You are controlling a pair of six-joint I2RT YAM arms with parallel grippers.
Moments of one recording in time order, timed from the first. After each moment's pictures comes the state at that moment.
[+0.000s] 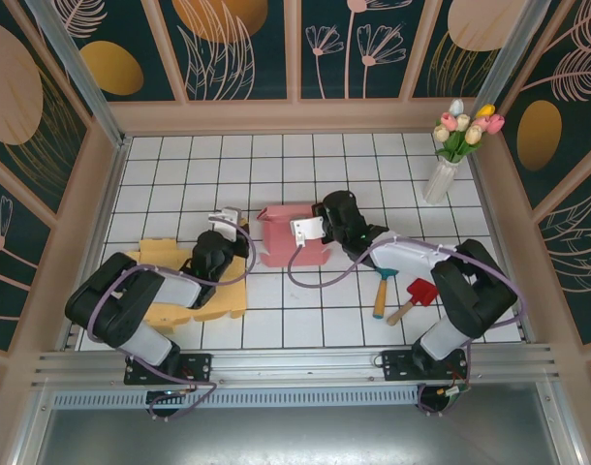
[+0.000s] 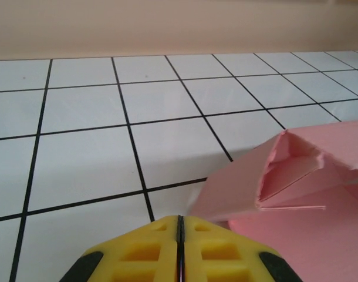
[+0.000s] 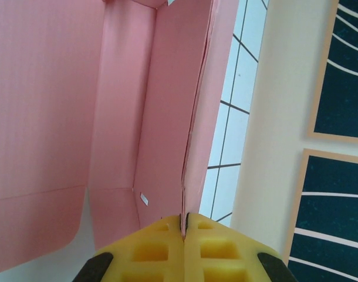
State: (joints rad) left arm -0.49 1.58 0.34 0.98 -0.13 -0.18; right arm 0.68 1.60 0.86 0.16 0.13 -1.37
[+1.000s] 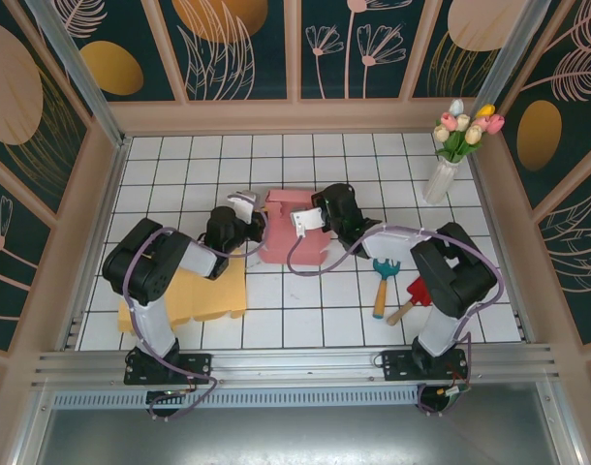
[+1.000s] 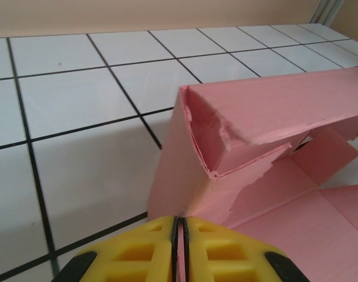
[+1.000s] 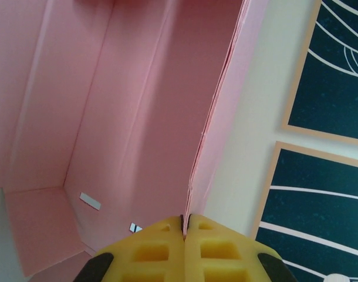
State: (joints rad) left arm -0.45 1.88 0.63 0.94 0.17 -0.16; right arm 0.64 1.74 0.88 0.38 0.17 -1.53
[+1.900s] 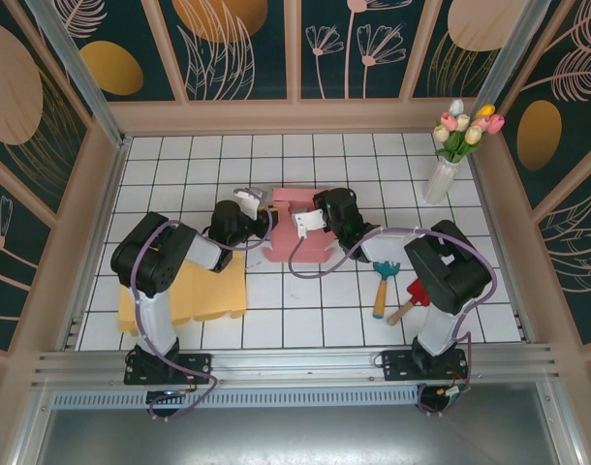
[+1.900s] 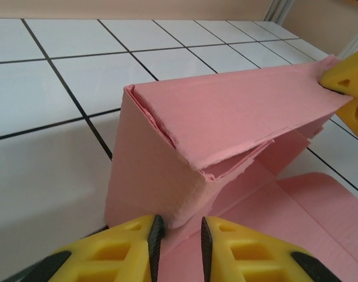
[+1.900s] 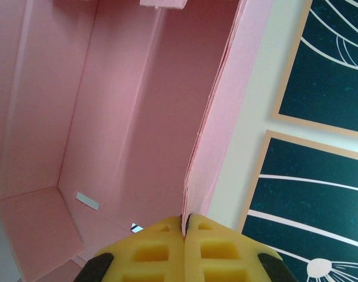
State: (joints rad) left arm -0.44 1.93 0.68 0.93 0.31 -0.20; right arm 0.63 1.77 0.85 0.49 0.21 -1.58
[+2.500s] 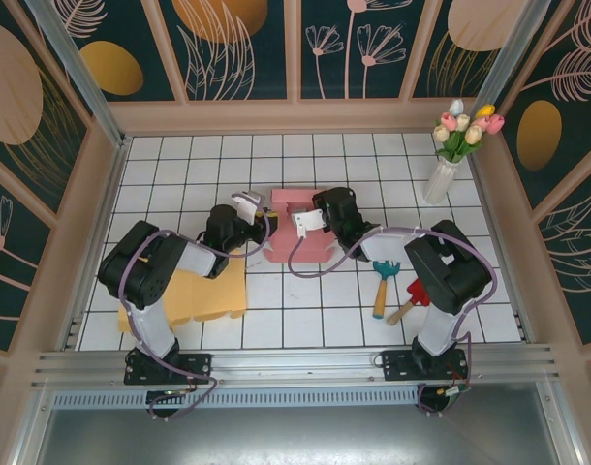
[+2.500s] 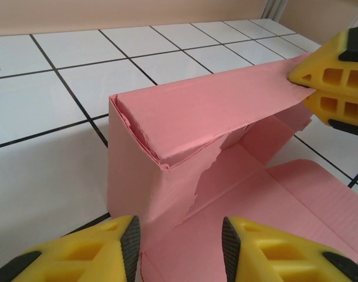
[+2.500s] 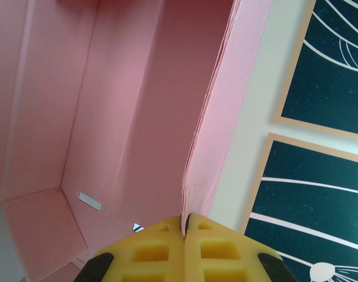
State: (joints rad) left arm -0.45 1.85 0.63 0.90 0.28 -0.15; right arm 0.63 1.77 0.86 0.46 0.21 -1.57
